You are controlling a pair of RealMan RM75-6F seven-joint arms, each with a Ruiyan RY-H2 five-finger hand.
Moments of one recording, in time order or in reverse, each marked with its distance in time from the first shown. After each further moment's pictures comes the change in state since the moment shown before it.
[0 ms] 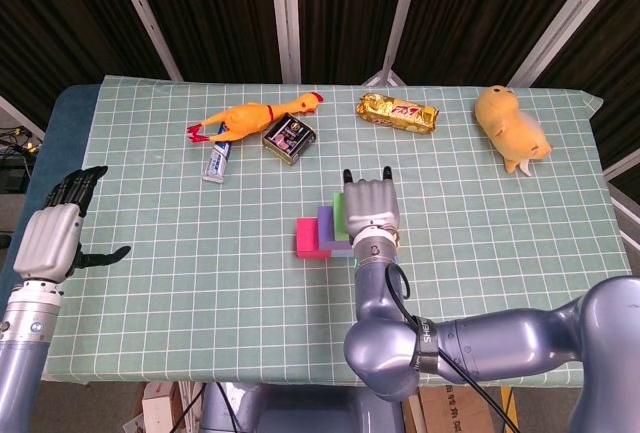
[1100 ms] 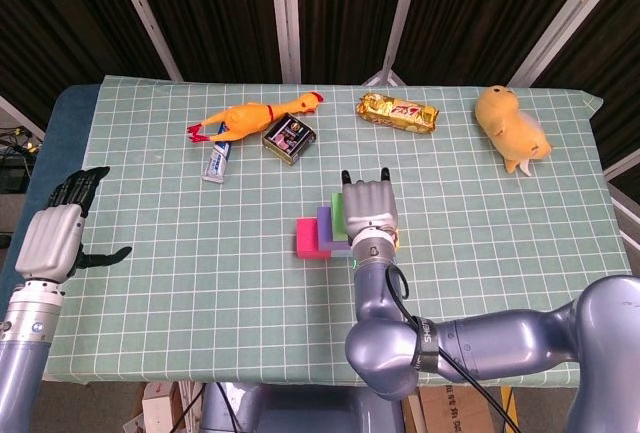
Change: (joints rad) left arm -0.003 -0.003 0.003 0.003 0.000 -0.003 0.006; right arm -0.036 -0.032 0.014 0.003 -0.047 -0.003 -0.010
